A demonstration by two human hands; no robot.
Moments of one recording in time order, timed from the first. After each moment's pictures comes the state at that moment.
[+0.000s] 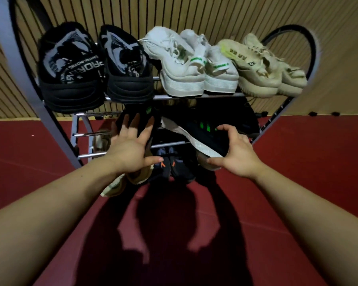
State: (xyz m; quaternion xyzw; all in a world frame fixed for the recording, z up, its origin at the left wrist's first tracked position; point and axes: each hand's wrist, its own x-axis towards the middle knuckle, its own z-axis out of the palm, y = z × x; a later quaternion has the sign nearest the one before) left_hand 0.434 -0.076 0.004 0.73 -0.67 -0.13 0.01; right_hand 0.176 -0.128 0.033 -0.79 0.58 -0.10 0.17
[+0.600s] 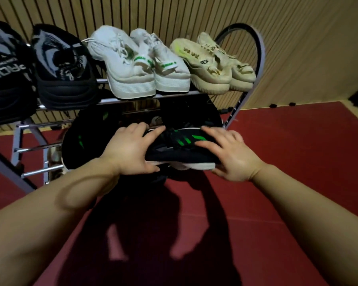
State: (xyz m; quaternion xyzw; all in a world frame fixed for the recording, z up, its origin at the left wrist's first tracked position) left_hand 0.370 -0.118 0.001 0.57 -0.82 0.03 0.08; right_hand 0.089 -0.135 0.038 -0.91 0.40 0.03 -0.11
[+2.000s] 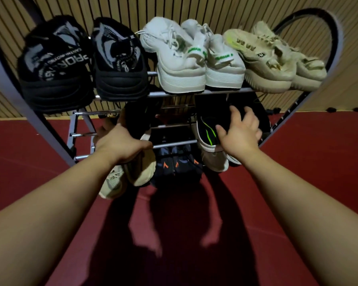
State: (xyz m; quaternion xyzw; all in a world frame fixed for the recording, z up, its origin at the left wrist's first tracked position) left_hand 0.443 -0.099 -0.002 0.83 -0.47 -0.24 0.16; right_hand 0.201 -0.173 0.023 -0.73 0.67 -0.13 0.06
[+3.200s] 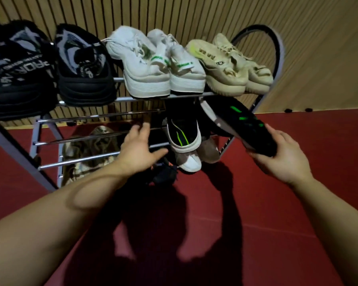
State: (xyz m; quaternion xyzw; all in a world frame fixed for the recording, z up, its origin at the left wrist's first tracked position) left_hand 0.364 -0.117 -0.018 0.71 -0.62 -0.23 0.24; right_hand 0.044 -0.128 0.059 -0.71 0.68 -0.15 0.04
